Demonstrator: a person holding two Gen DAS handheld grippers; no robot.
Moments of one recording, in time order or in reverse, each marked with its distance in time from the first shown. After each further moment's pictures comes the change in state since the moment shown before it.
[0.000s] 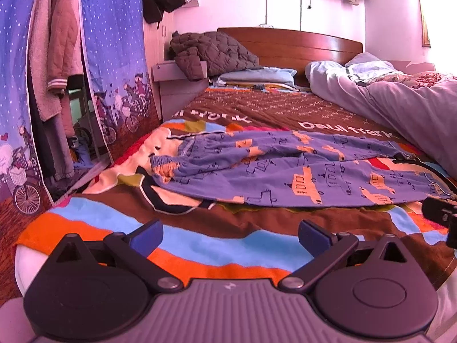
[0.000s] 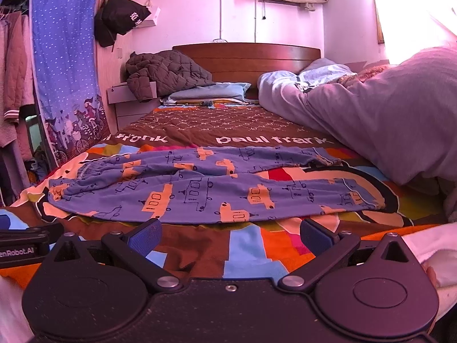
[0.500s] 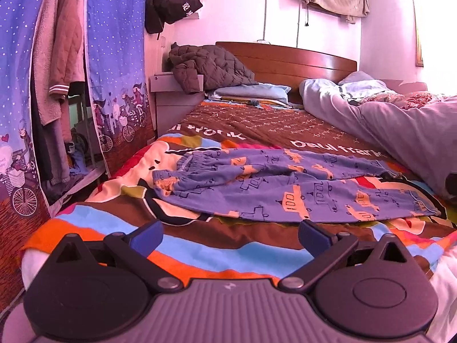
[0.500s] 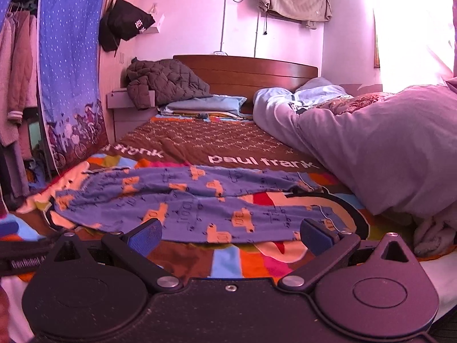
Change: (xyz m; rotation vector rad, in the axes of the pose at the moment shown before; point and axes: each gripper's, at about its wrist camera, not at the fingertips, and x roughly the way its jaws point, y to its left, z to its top) left arm -0.030 0.011 0.009 -0.031 -0.062 -0.038; right arm -0.061 -0.002 0.043 -0.055 -0.035 -0.035
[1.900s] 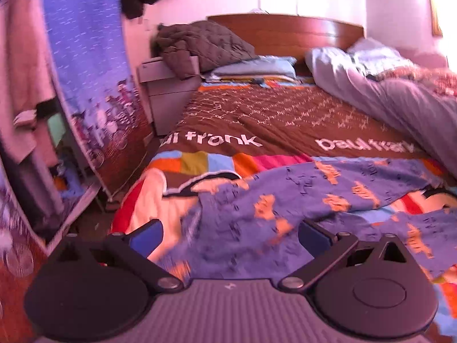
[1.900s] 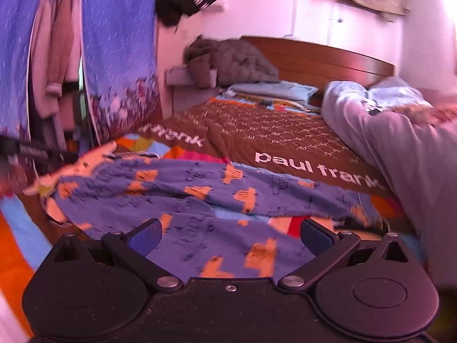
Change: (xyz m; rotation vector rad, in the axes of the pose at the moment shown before) left arm 0.165 0.015 0.140 0.140 0.163 0.029; right arm 0.158 -0.053 0.057 -0.181 0.106 0.302
